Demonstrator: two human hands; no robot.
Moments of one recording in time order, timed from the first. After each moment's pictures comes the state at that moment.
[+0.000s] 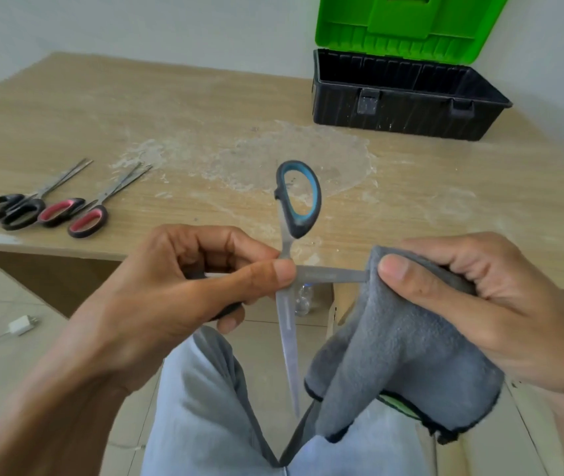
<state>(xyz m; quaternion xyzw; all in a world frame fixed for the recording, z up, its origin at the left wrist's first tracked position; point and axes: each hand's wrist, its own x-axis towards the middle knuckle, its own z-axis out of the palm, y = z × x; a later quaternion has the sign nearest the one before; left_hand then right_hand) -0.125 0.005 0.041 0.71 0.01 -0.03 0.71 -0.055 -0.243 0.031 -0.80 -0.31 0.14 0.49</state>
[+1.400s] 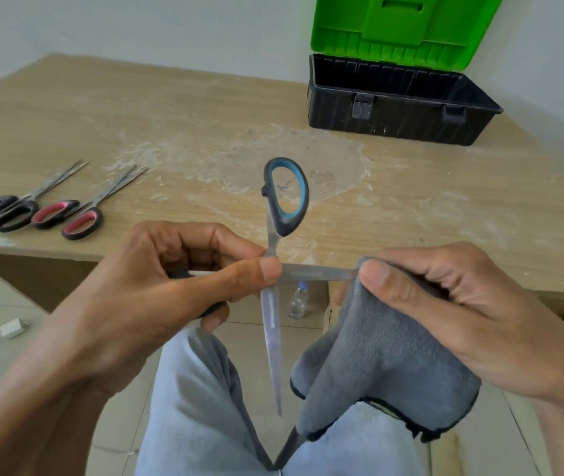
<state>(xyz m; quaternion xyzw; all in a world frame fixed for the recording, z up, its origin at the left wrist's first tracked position) -0.126 0.009 0.040 0.72 0.03 0.01 0.70 -0.057 -0.241 0.027 -0.81 -0.32 0.17 0.47</state>
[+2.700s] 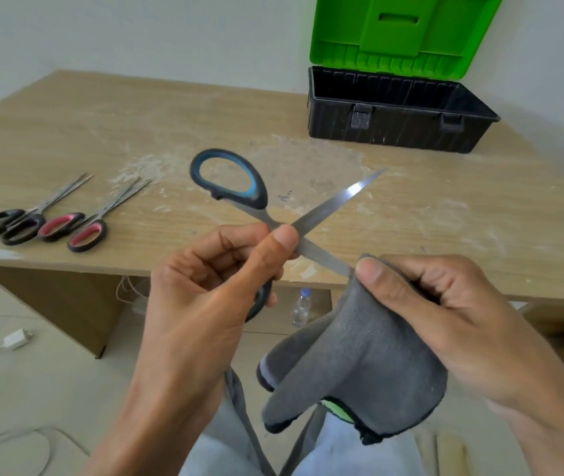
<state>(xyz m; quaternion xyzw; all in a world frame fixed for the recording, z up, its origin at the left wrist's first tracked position) -0.119 -0.030 0.023 0.57 0.12 0.16 0.80 -0.067 -0.225 0.020 -0.80 -0.23 0.11 0.54</state>
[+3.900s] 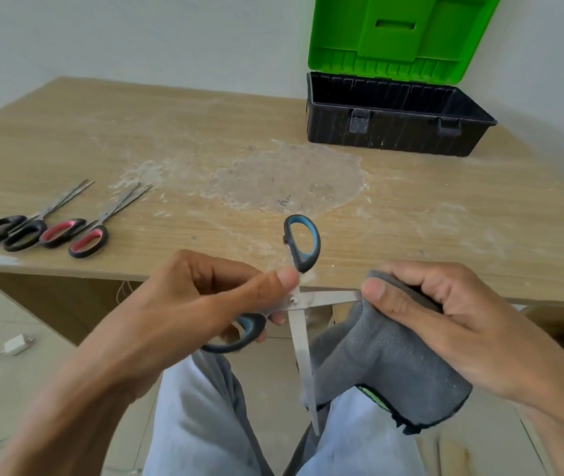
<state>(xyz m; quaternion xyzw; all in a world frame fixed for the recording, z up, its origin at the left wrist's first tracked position) -0.117 0.006 0.038 0.78 0.05 -0.11 0.62 -0.056 -0.242 0.019 -0.84 -0.27 0.13 0.46</state>
